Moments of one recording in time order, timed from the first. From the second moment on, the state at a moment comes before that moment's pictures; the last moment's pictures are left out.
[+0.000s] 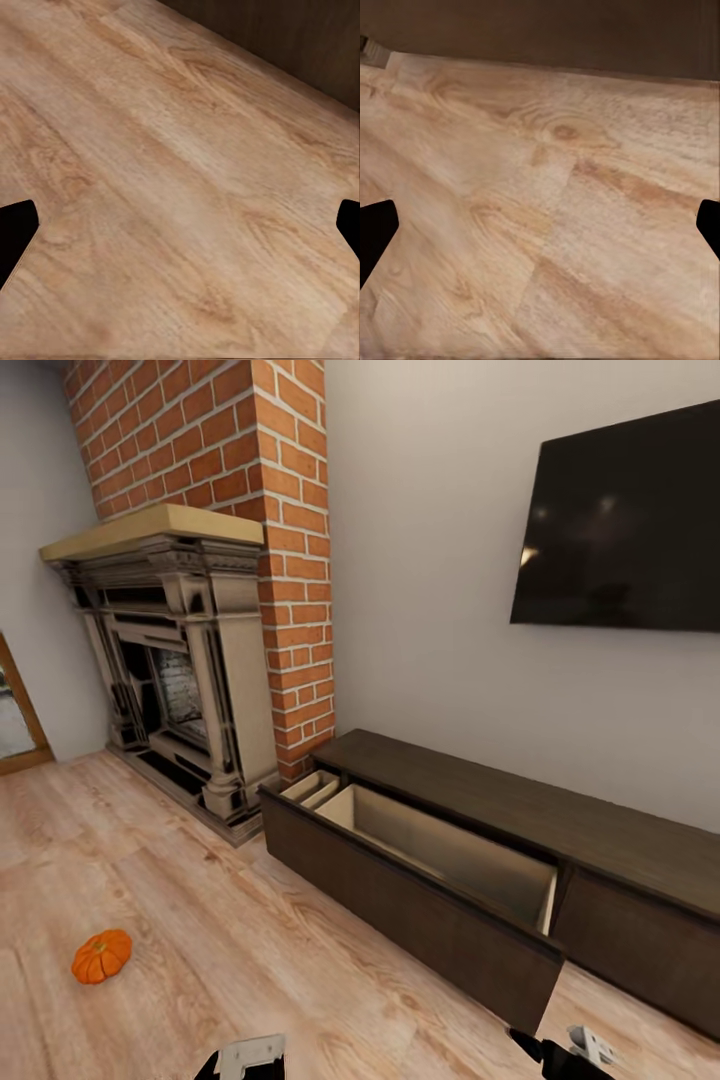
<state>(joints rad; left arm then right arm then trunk) 0.14 -0.04 -0.31 -1.28 0.16 0.13 0.44 -0.39 -0.29 -0.09 -0.18 -0.49 0.10 0.77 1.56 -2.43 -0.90</state>
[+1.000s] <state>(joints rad) 0.14 -0.04 -0.31 -1.28 0.16 0.13 0.44 -0.39 -0.26 -0.06 -0.19 -0.49 0.11 0.69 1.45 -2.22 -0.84</state>
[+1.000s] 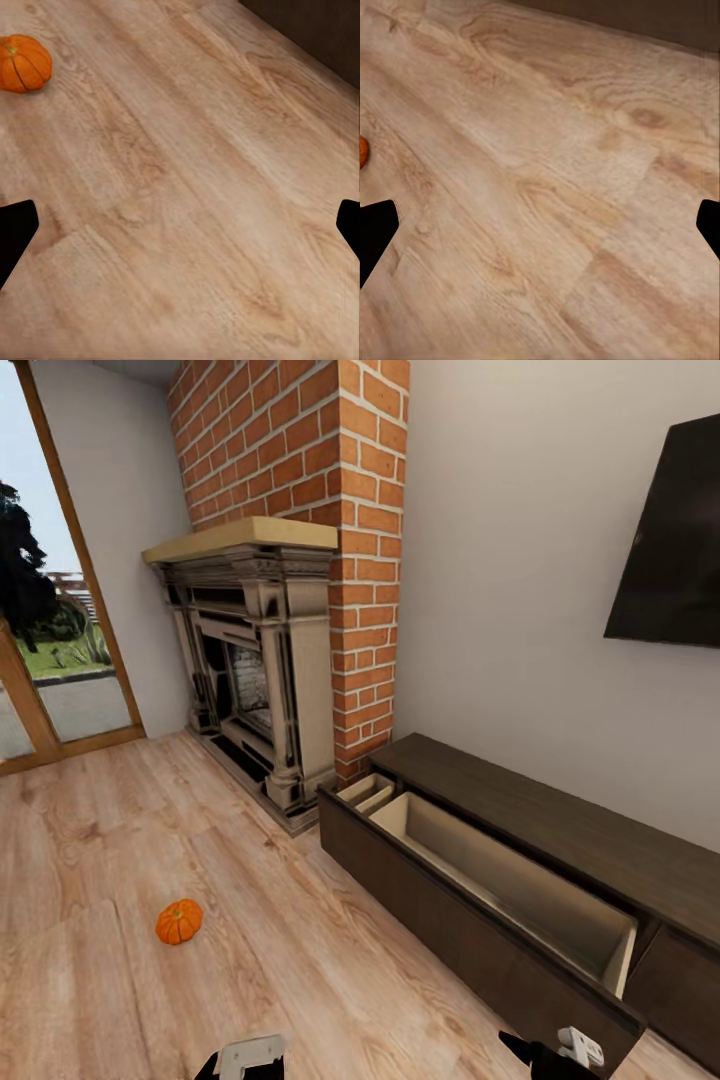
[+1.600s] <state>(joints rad) 0.14 -0.04 -0.31 -1.28 0.16 0.13 0.46 -0.39 -0.25 -0.04 -0.19 -0.49 0.11 0.69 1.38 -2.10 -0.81</state>
